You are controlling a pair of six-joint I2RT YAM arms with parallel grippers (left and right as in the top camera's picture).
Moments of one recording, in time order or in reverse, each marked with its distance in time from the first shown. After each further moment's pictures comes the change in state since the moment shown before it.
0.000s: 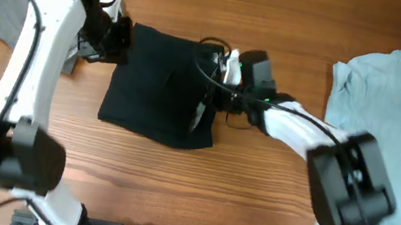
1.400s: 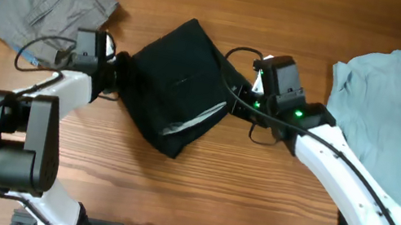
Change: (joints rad) left arm 0.097 0.008 -0.947 1.473 0.123 -0.352; right arm -0.005 -0.426 -0.002 -0.471 0.405 -0.060
